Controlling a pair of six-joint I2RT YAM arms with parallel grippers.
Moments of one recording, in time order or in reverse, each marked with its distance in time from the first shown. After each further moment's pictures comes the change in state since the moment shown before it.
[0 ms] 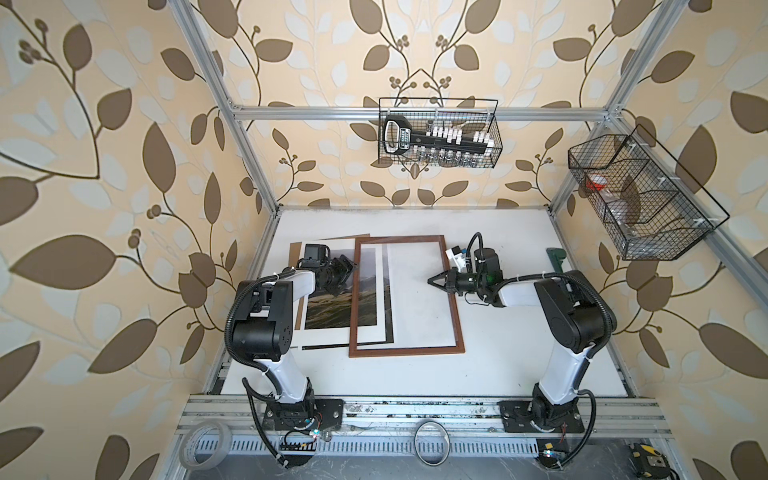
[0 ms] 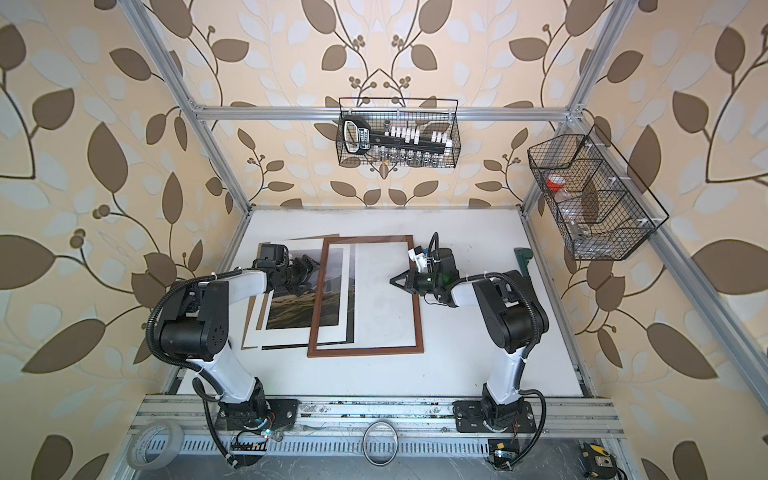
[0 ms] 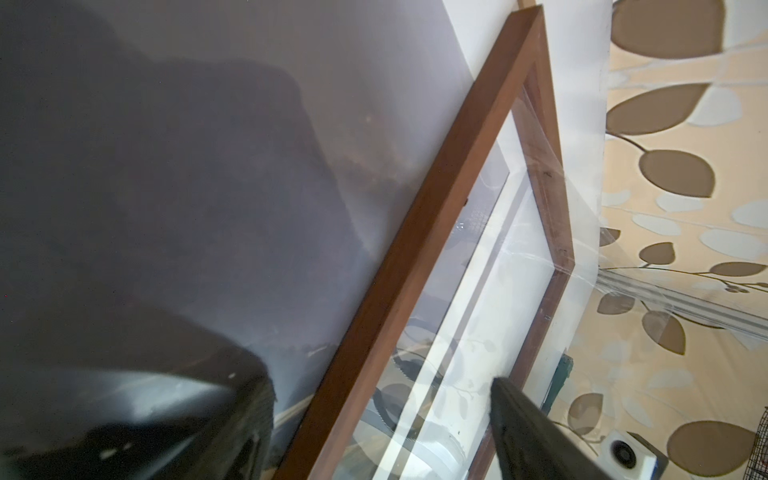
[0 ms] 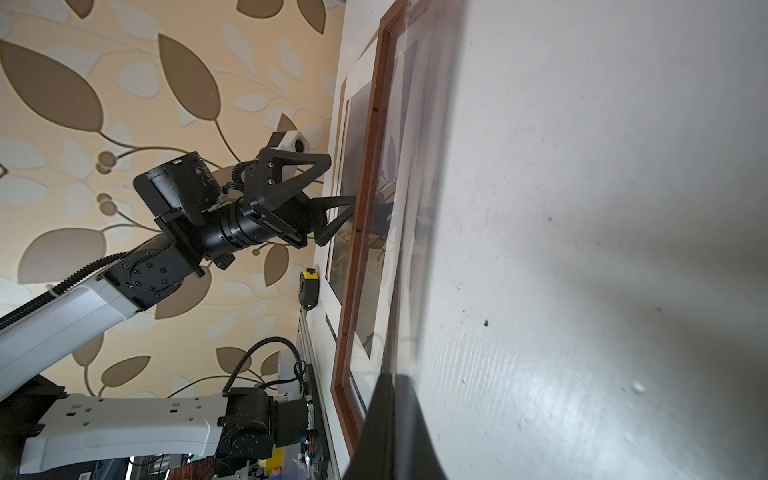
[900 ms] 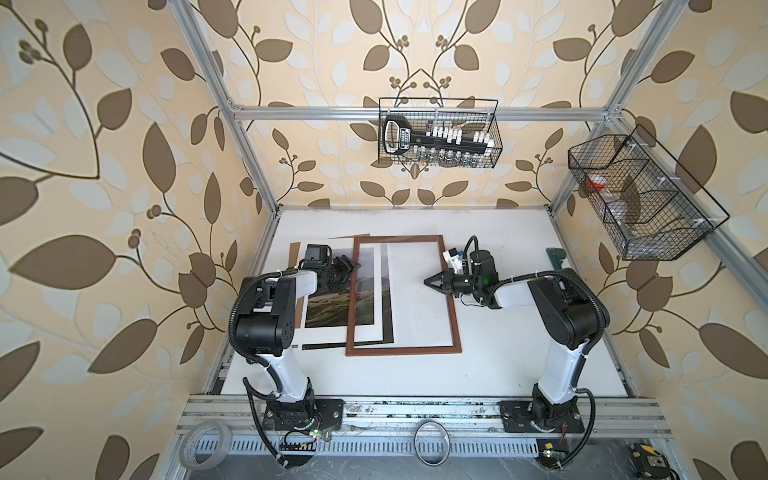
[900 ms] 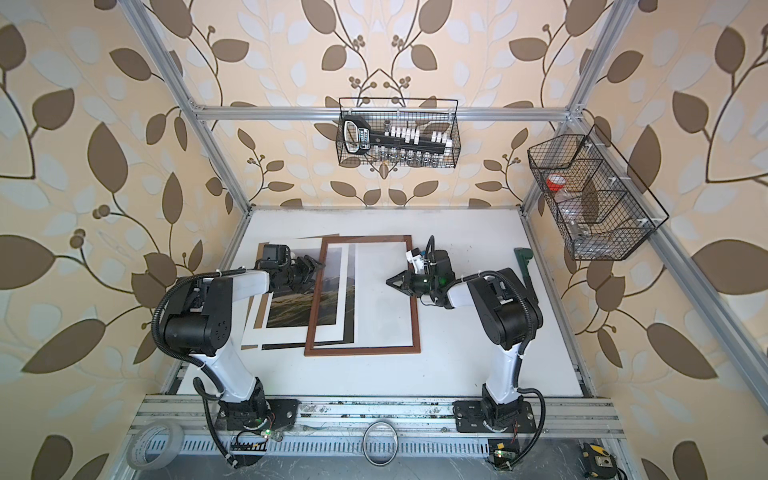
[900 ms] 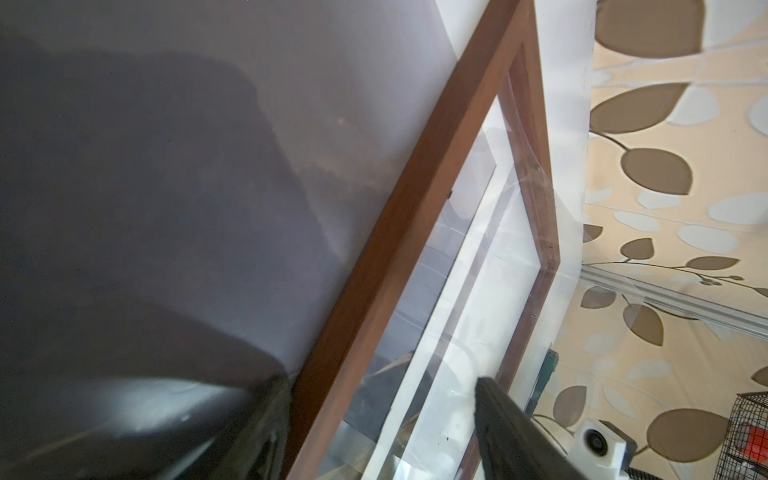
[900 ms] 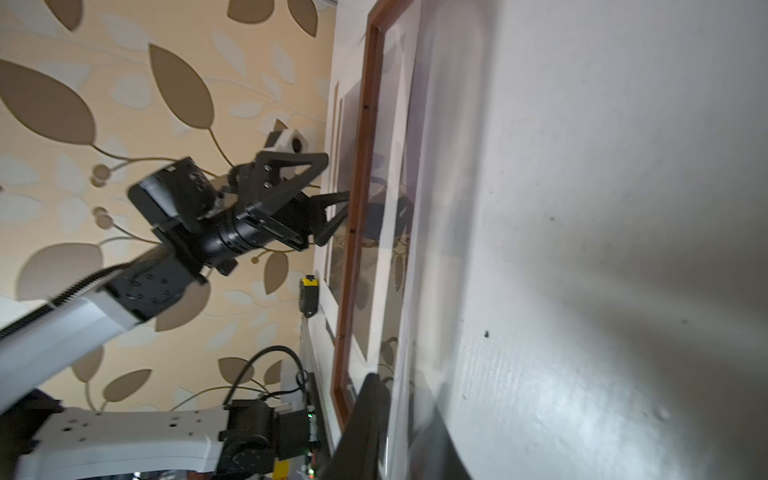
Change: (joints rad) left arm -0.006 0.038 0.000 0.071 0.031 -0.027; right arm 0.038 0.039 0.005 0.018 0.055 0.043
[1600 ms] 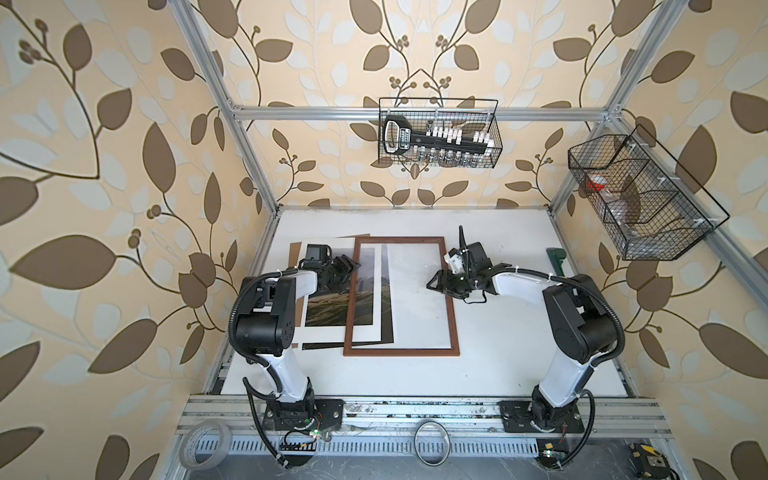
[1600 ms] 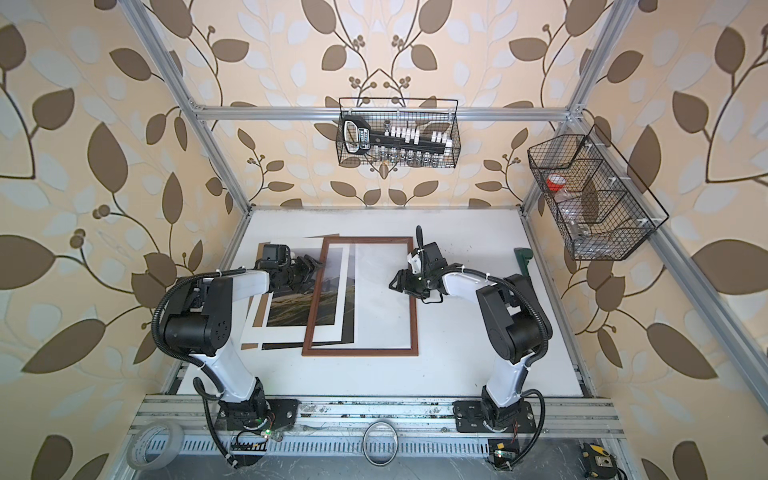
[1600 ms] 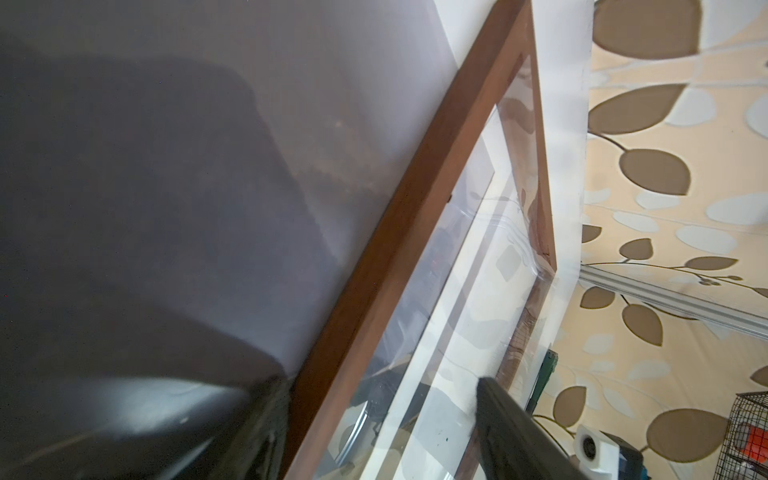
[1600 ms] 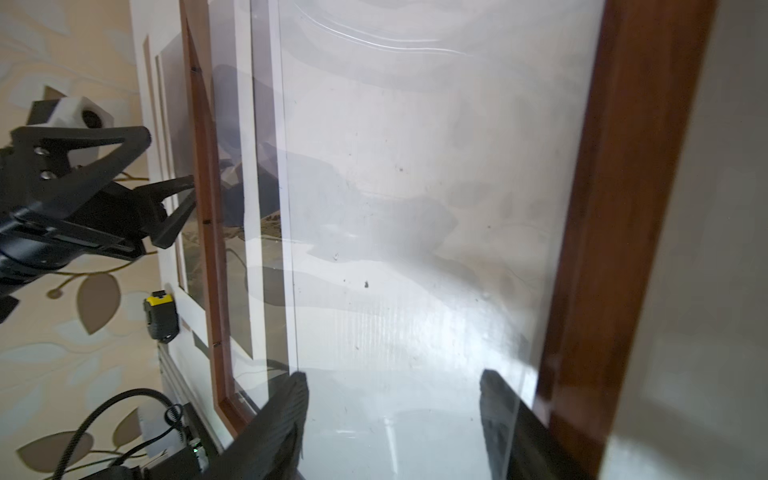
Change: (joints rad) left arm 0.000 -0.002 0.001 0.001 0.000 0.000; right arm 0.054 -0.117 0.216 -0.732 0.372 -0.266
